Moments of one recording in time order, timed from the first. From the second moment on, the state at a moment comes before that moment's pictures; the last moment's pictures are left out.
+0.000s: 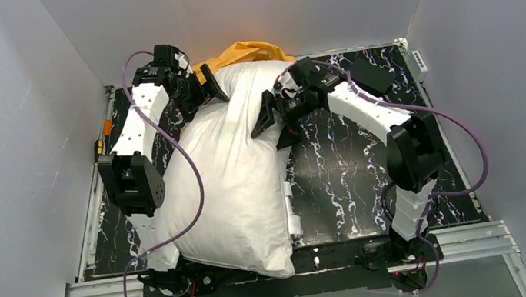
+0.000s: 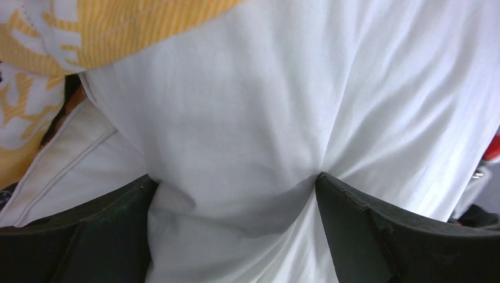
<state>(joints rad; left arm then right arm) -0.20 1.97 1.96 -1.02 0.42 -0.56 0.53 1.81 1.48 -0.60 -0.90 0.84</state>
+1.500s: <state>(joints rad) -0.73 2.13 2.41 -1.25 -0.23 -0.40 0.19 2.14 1.68 -0.13 -0.85 0.79</state>
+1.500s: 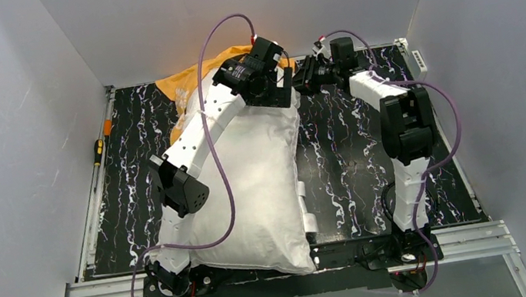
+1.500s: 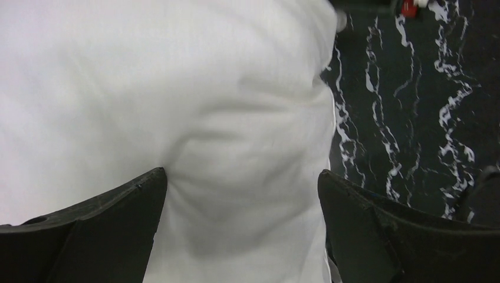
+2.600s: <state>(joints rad) -0.48 1.90 1.91 -0.73 -0.22 -0.44 0.18 2.01 1.67 -0.18 -0.64 0.74</state>
